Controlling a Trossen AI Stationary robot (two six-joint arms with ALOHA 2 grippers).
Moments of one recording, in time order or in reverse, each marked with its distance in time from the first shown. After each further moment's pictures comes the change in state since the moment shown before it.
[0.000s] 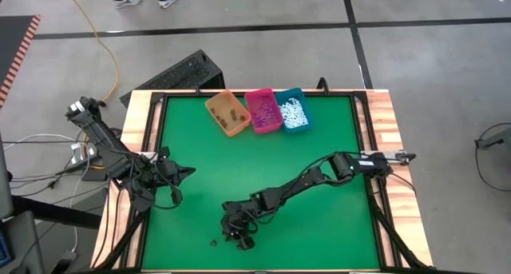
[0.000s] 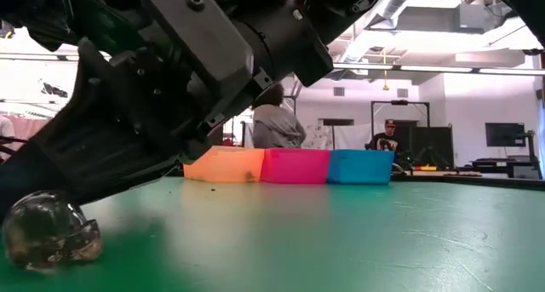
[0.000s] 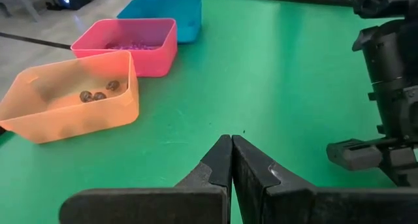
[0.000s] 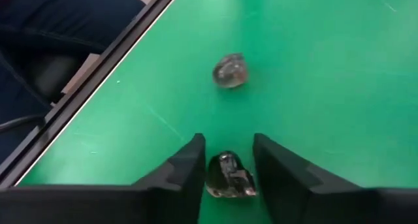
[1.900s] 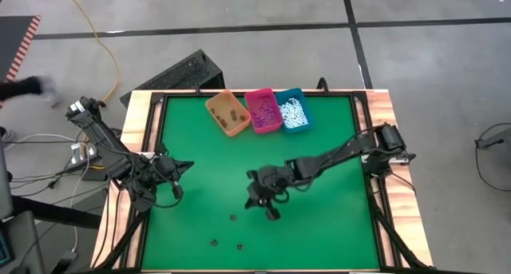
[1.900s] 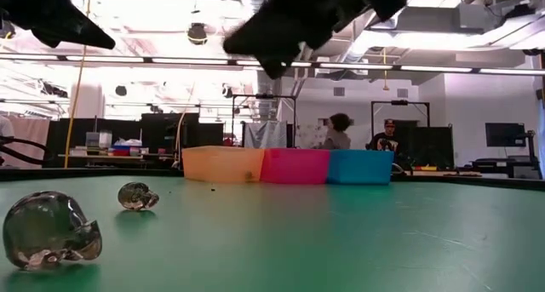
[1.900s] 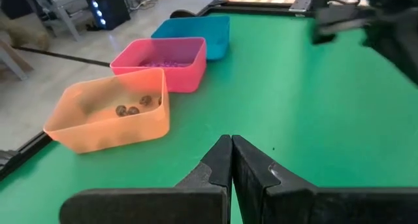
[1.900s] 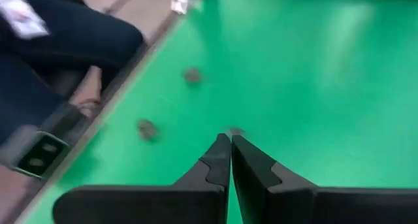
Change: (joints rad) left arm 0.000 0.000 0.000 -0.053 -0.121 -0.014; right arm -0.116 -0.585 -0.484 -0.004 -0.021 -0.031
